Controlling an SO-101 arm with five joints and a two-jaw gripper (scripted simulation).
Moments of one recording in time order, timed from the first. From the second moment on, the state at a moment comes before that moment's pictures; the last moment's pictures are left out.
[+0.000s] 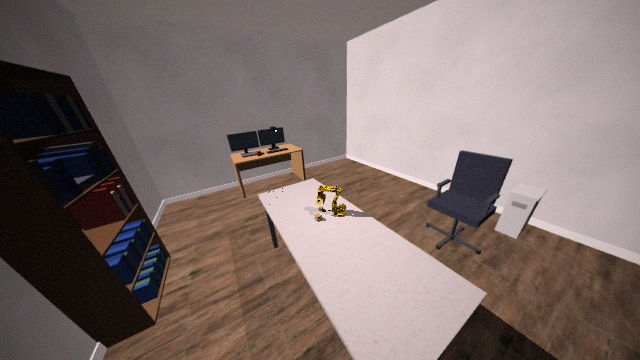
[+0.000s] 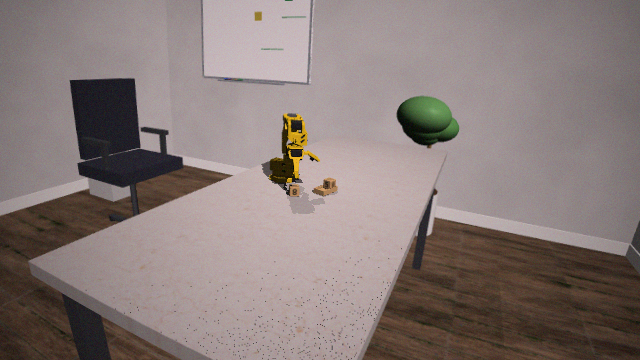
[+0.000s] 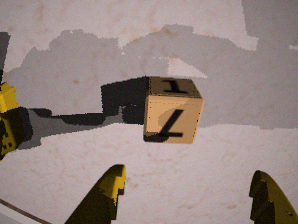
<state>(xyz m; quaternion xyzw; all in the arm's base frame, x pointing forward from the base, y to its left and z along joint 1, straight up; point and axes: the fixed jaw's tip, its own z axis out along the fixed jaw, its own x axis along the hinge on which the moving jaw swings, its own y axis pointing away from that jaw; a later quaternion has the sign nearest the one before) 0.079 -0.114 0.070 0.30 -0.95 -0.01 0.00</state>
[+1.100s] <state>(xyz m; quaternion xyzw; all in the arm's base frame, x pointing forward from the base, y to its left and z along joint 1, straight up) 0.084 -0.122 0.129 0.29 -0.93 0.23 -0.07</state>
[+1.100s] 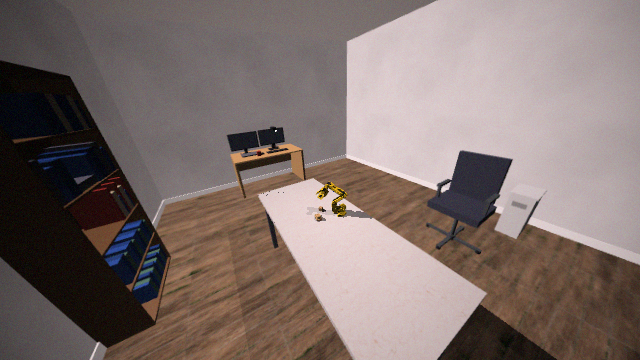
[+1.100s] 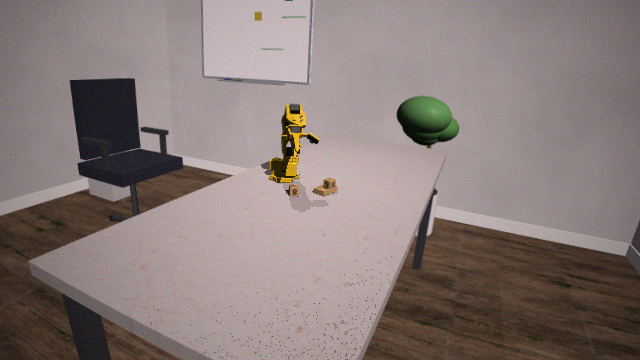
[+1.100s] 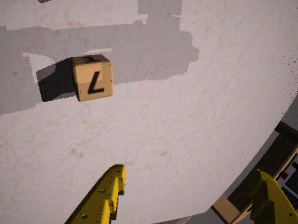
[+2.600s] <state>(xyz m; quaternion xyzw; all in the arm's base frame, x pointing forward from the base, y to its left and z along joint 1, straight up) 0.103 -0.125 0.126 -0.09 -0.98 0.13 -0.12</state>
